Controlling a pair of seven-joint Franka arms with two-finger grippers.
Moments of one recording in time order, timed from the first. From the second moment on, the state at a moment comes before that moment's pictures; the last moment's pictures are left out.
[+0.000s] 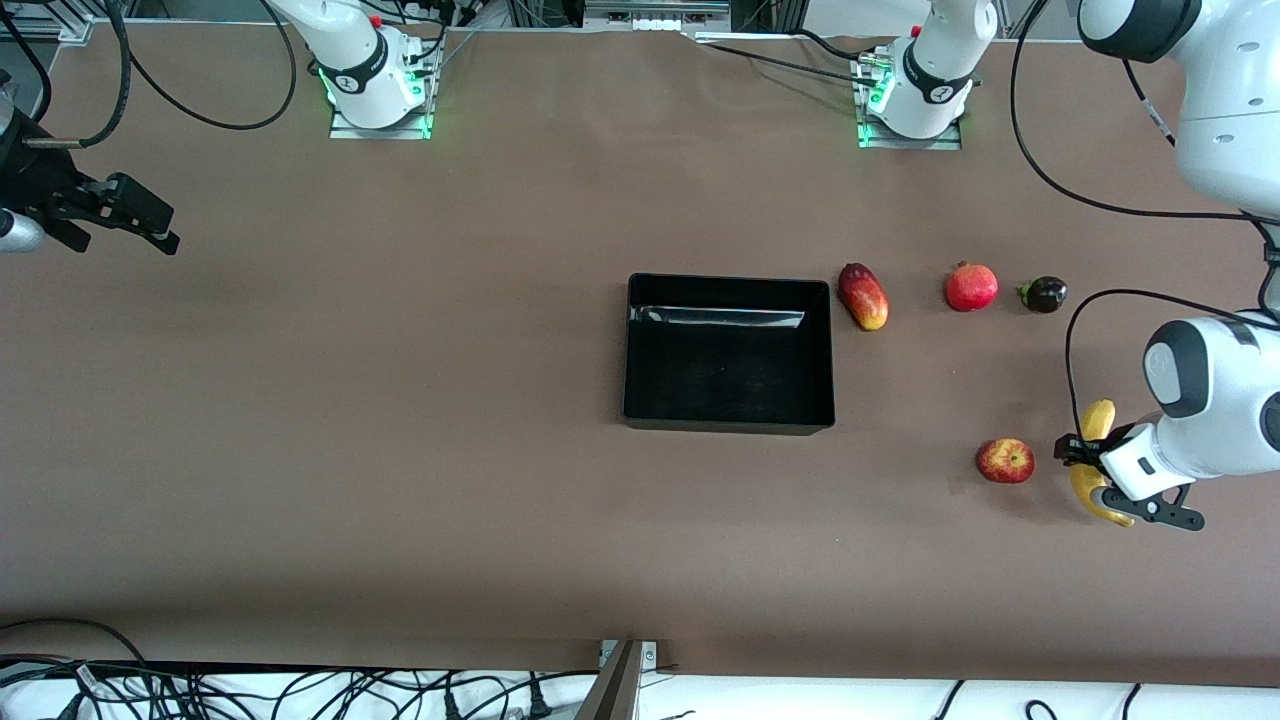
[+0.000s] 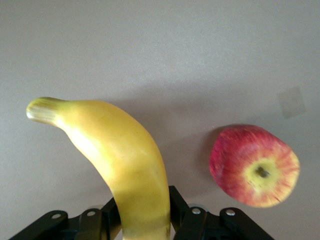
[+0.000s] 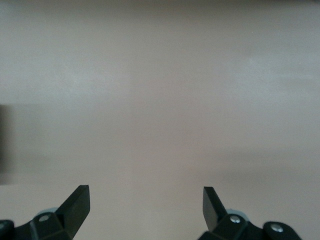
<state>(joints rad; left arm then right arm) 0.31 0.80 -0.14 -1.40 0.17 2.16 0.38 0.08 -0.06 -0.06 -1.68 -0.01 1.70 0.04</state>
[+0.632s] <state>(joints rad) 0.34 0.89 -0.11 -1.41 0.27 2.31 0.38 0.08 -0.03 -0.08 -1.68 -0.01 1.70 0.04</state>
